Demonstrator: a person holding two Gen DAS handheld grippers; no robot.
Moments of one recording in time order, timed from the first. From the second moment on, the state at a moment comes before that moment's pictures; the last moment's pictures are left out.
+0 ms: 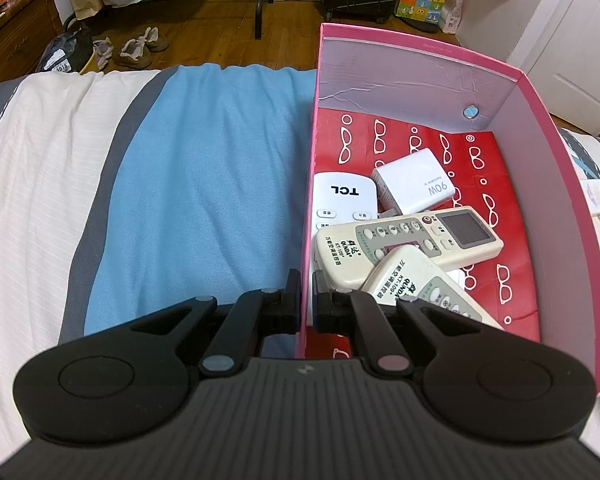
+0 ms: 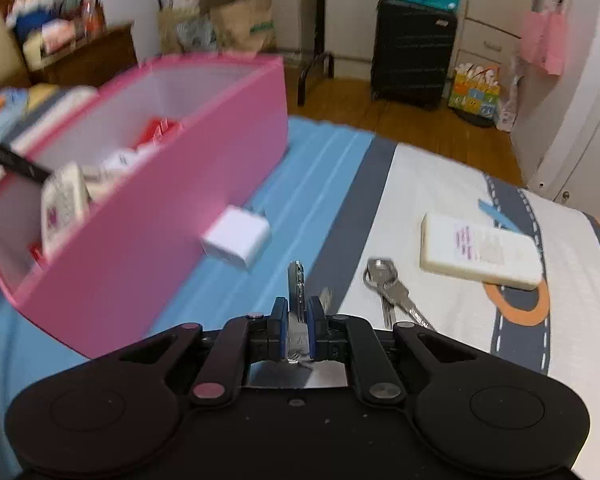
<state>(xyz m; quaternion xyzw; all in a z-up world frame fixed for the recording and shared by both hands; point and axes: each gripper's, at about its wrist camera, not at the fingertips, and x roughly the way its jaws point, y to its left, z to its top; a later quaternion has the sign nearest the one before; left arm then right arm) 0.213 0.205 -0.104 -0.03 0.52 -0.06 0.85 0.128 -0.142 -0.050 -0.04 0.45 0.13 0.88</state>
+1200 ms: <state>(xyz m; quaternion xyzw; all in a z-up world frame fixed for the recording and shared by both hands) 0.213 0.203 -0.105 -0.02 0.52 -0.06 0.85 0.167 -0.037 -0.022 -0.08 0.43 0.26 0.86</state>
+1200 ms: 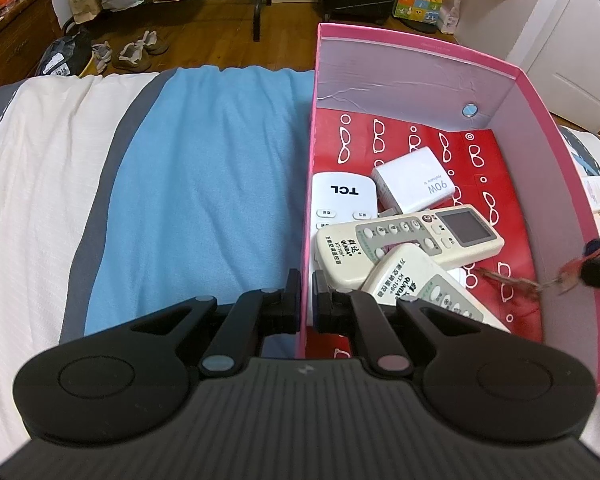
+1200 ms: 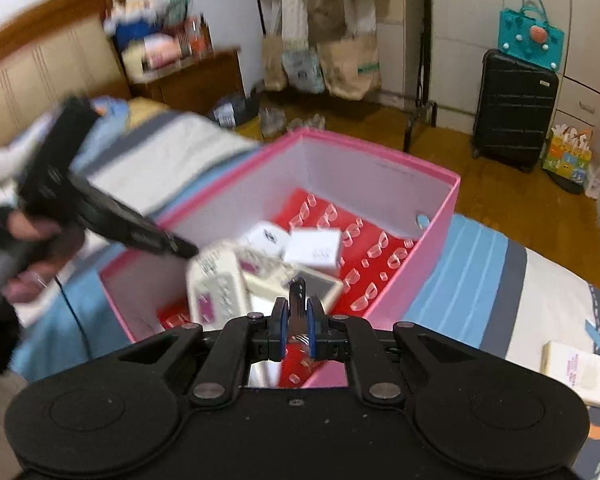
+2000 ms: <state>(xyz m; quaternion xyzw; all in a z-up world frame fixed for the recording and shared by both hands) 0.211 0.203 -0.104 -0.02 0.52 -0.07 0.85 0.165 -0.137 -0.074 -0.13 0.46 0.26 0.84</state>
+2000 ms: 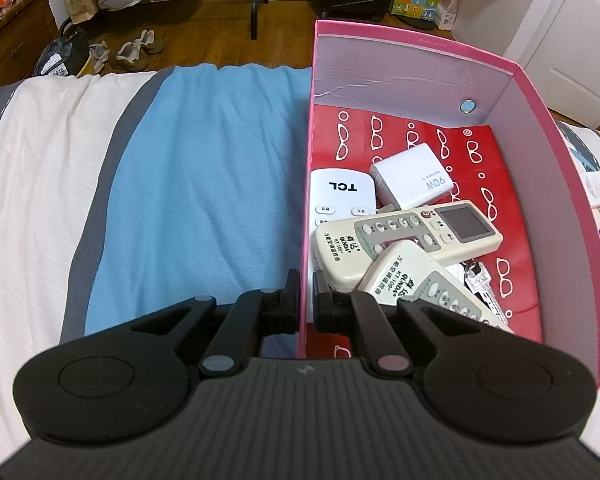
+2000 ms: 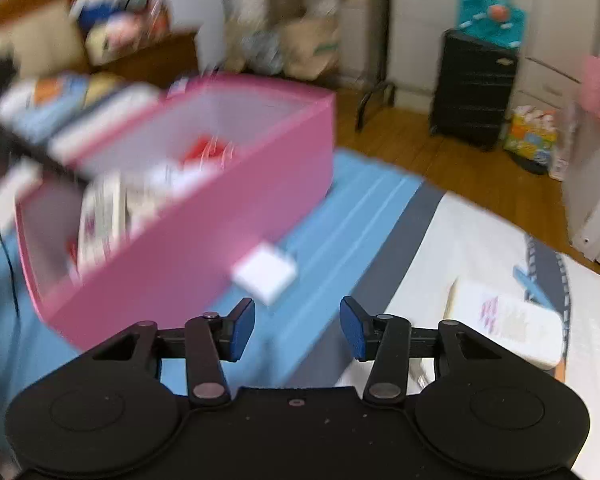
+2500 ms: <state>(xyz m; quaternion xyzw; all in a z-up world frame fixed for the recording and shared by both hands) 0.220 0.200 -0.102 -0.01 0.52 -0.06 0.85 0.189 -0.091 -0.099 -0.26 0.45 0.28 0.80</state>
